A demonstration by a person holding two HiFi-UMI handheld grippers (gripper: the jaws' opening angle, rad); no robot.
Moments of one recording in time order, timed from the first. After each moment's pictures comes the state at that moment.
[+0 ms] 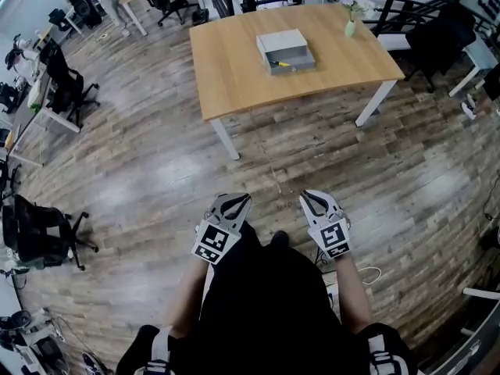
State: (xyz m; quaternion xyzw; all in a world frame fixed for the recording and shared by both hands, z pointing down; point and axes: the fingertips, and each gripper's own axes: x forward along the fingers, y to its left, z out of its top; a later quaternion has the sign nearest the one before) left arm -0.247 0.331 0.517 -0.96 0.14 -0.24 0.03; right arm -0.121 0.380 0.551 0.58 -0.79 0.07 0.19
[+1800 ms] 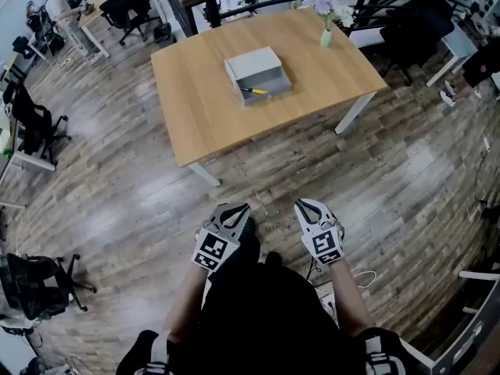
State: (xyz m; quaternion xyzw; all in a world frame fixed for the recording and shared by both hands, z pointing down) left arm -0.147 0.184 0.534 -0.97 0.06 -0.23 -0.01; right arm -0.033 0.246 0.573 0.62 -0.74 0.09 0.25
